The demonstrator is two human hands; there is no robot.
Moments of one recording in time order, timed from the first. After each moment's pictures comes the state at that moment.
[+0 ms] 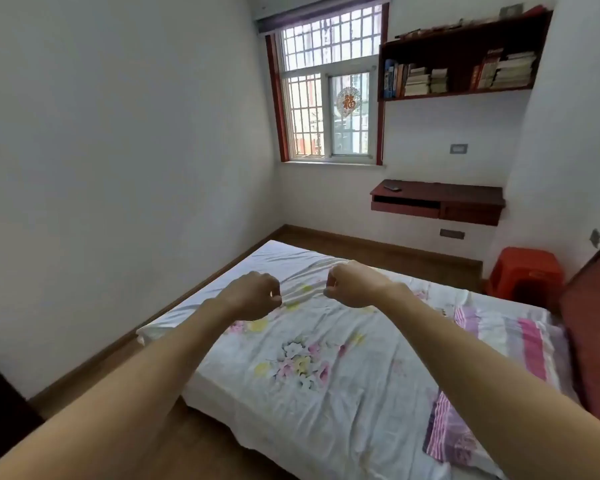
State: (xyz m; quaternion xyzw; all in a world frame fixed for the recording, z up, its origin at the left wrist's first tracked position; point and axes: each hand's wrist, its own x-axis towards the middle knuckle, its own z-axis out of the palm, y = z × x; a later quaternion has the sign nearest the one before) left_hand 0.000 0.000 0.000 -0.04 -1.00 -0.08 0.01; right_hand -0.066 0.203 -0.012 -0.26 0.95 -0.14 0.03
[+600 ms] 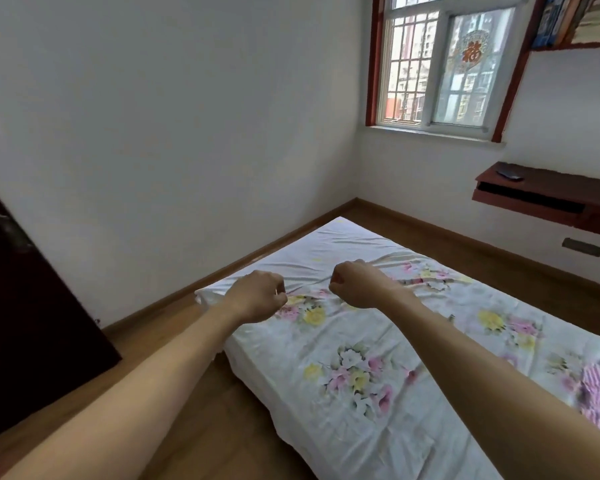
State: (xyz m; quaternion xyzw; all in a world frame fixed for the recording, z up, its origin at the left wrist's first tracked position) left_hand -0.128 -0.169 -0.050 0.12 -0.98 -0.12 0.00; right_hand -0.245 0.009 -0.061 -0.35 0.92 -0.15 0.08
